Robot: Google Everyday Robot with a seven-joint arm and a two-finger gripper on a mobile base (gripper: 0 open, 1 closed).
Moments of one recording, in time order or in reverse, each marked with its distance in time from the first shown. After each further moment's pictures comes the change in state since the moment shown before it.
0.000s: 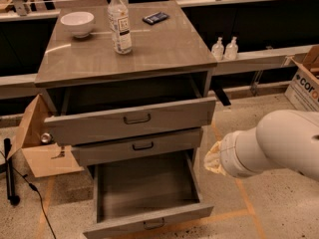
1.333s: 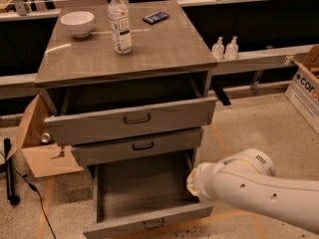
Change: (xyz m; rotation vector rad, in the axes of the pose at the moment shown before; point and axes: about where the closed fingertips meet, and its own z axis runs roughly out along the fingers) arm 0.018 0.043 0.135 0.024 0.059 -0.046
